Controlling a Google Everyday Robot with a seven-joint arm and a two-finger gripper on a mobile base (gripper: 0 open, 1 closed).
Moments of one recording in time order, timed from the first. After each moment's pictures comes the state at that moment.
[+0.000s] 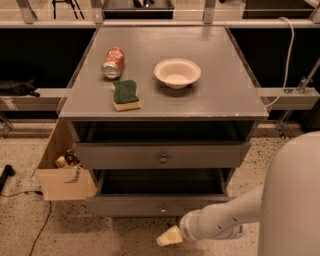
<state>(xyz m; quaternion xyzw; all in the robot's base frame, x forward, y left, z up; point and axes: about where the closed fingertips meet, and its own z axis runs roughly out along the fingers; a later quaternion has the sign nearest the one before) 0.426 -0.072 0.395 -0.28 0.93 0.15 0.19</state>
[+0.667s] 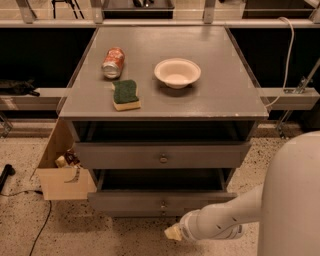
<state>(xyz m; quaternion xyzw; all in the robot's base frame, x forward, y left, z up) 0.426 -0.072 0.395 -0.28 0.93 0.15 0.19</state>
